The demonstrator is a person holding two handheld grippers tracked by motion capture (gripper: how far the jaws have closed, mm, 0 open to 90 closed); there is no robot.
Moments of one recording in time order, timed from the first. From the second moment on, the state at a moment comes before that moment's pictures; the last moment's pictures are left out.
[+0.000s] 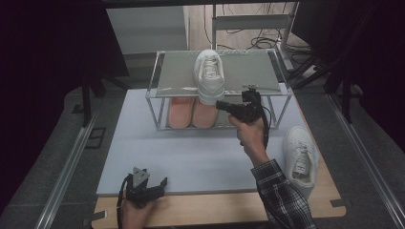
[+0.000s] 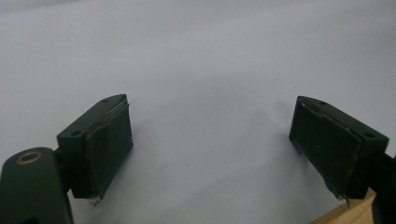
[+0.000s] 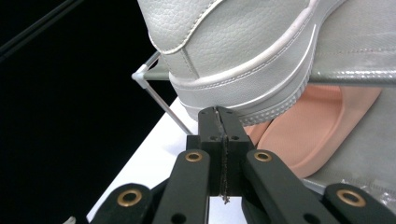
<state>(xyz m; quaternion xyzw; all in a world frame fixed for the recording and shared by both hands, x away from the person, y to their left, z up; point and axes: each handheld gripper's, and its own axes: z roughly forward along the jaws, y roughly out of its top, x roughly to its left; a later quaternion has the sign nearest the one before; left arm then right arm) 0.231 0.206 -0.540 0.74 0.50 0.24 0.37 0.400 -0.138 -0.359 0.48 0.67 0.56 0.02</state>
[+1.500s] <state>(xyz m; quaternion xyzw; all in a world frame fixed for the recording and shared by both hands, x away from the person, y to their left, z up) 0.231 0.206 -0.540 0.74 0.50 0.24 0.37 0.418 -0.109 -0.362 0.48 0.69 0.54 0.04</state>
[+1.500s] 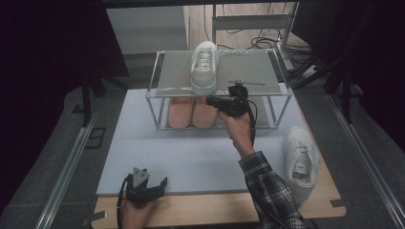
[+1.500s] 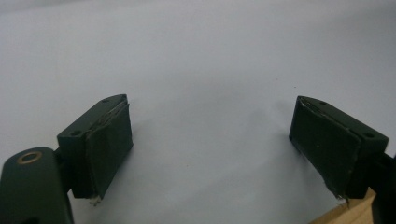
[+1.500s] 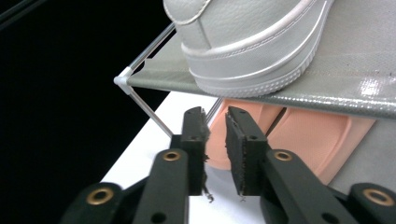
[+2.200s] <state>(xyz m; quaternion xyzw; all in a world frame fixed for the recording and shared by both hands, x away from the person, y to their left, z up) 0.230 0.206 -0.539 0.74 0.50 0.24 0.37 0.393 -0.121 -0.383 0.43 0.76 0.48 0.12</state>
